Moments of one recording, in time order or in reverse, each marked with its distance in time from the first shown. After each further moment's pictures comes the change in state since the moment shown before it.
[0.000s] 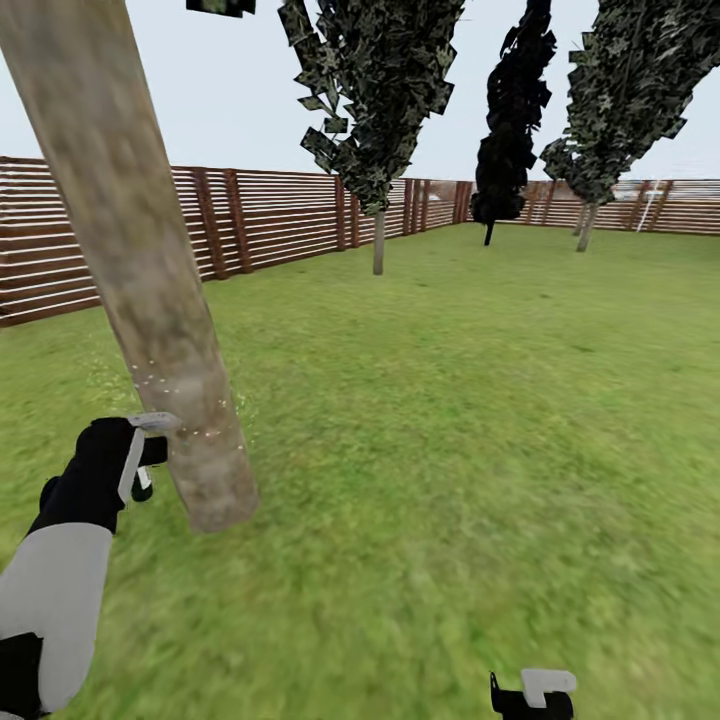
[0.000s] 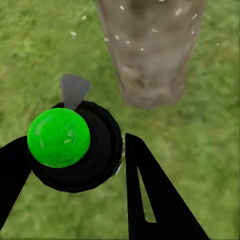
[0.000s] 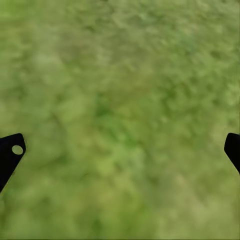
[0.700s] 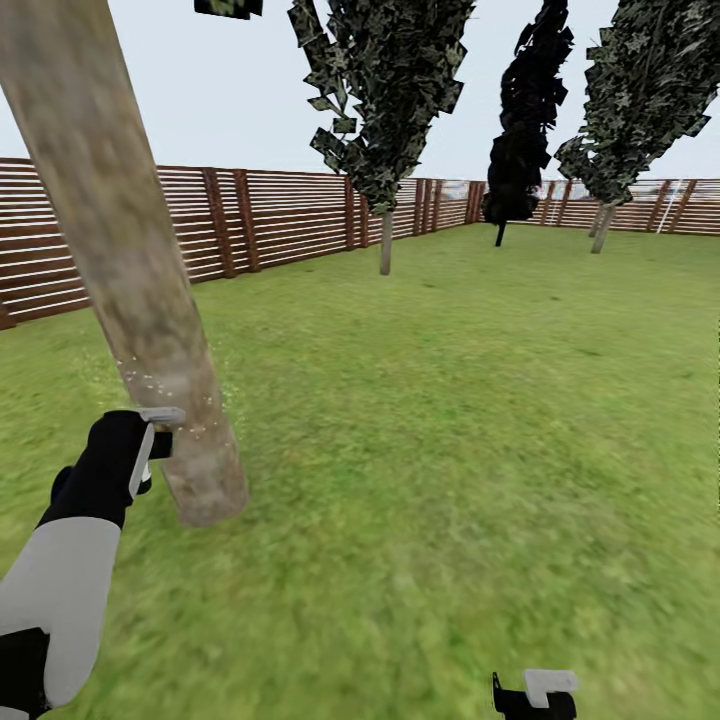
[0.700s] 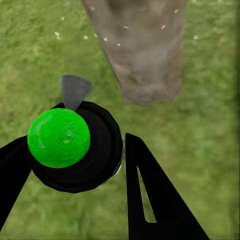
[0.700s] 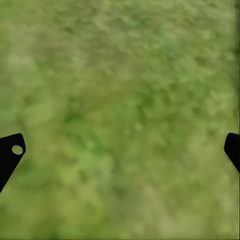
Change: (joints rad) left arm -0.017 -0.013 -0.047 -0.009 -0.067 0.014 -0.007; right arm 0.000 -0.006 0.000 0.000 -0.001 0.000 0.000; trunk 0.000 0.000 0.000
